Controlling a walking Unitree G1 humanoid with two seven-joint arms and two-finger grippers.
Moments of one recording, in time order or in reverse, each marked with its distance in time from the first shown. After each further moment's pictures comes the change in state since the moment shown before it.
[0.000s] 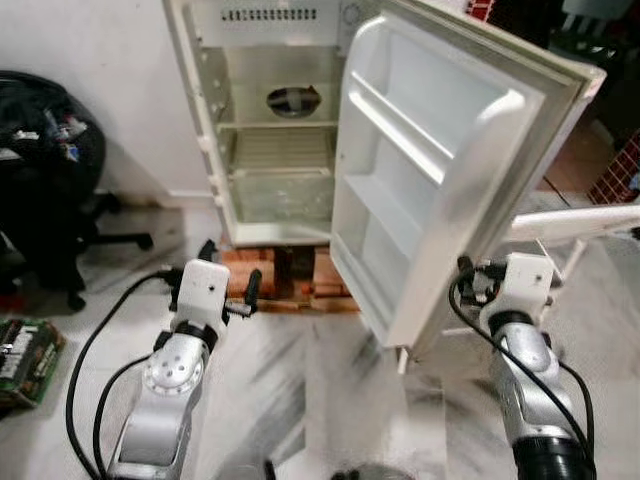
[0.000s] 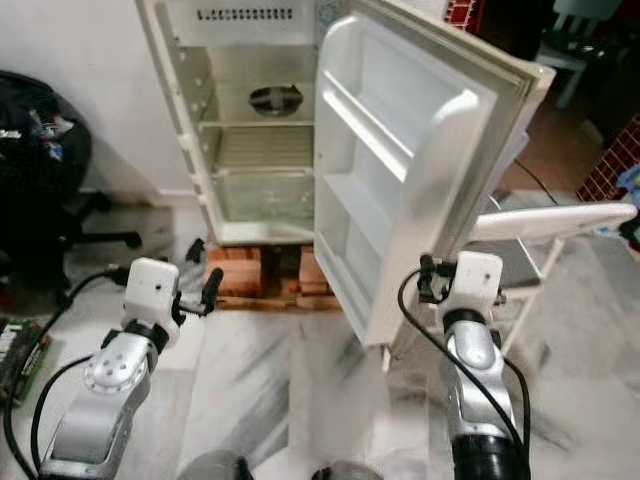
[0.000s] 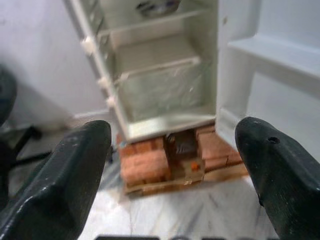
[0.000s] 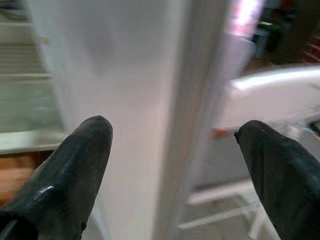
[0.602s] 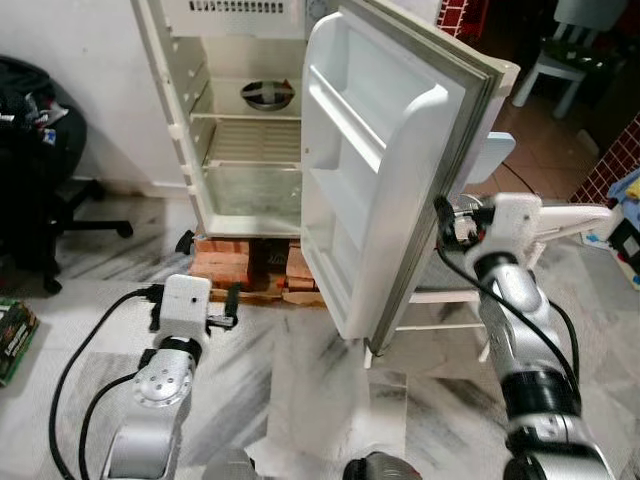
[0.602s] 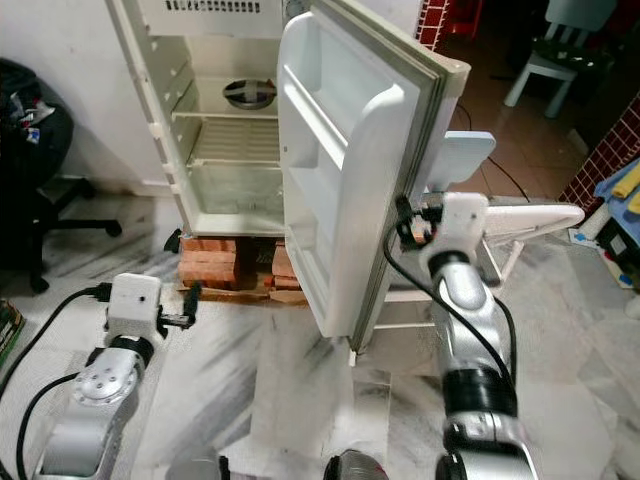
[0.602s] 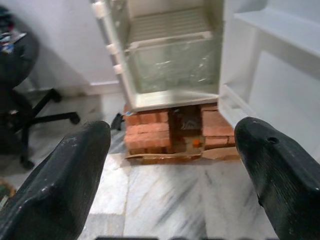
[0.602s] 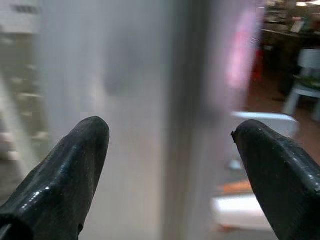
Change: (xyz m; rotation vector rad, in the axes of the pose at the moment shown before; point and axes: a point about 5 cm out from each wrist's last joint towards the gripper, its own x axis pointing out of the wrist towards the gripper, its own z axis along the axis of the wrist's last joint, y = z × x) left arm -0.011 0.007 -0.019 -0.048 0.106 0.112; right arm 0.046 0.018 0.063 0.033 -0.193 0.226
